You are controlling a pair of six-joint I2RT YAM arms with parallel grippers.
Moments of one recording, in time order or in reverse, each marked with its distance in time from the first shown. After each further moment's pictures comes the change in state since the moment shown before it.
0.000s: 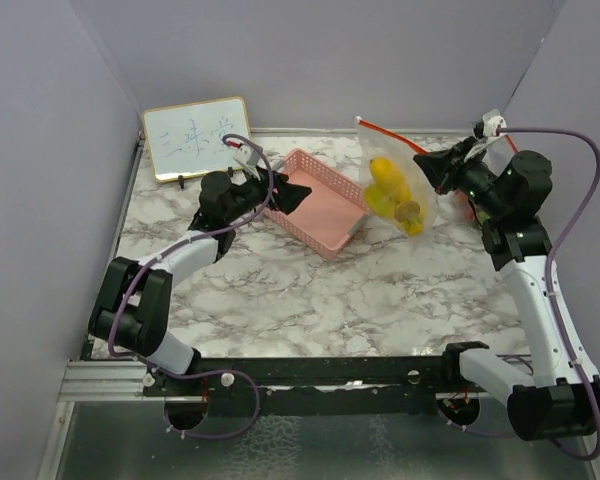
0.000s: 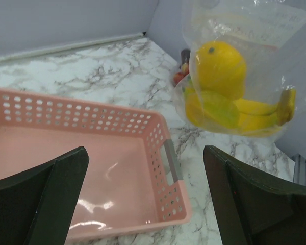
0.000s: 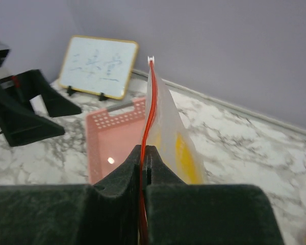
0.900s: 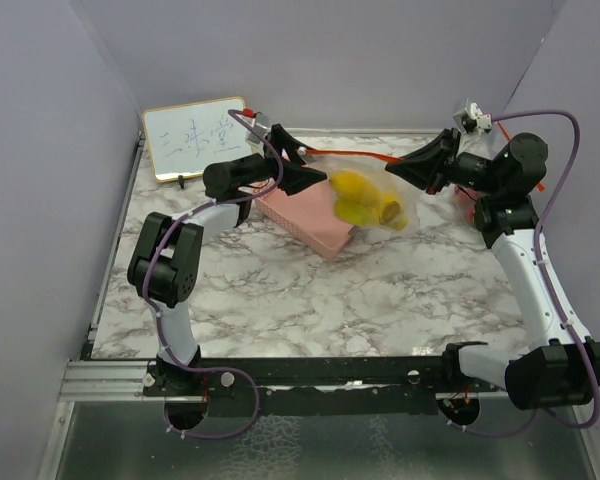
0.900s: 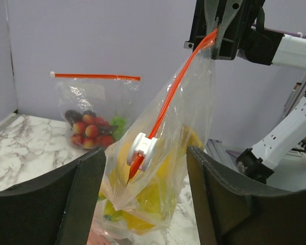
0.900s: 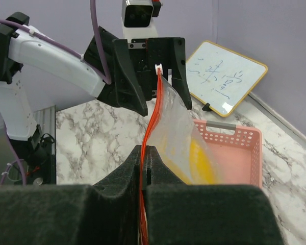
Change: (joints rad) left arm 0.005 0.363 0.395 0.760 0.485 -0.492; right arm 0.000 0.139 0.063 0.300 -0.651 0.202
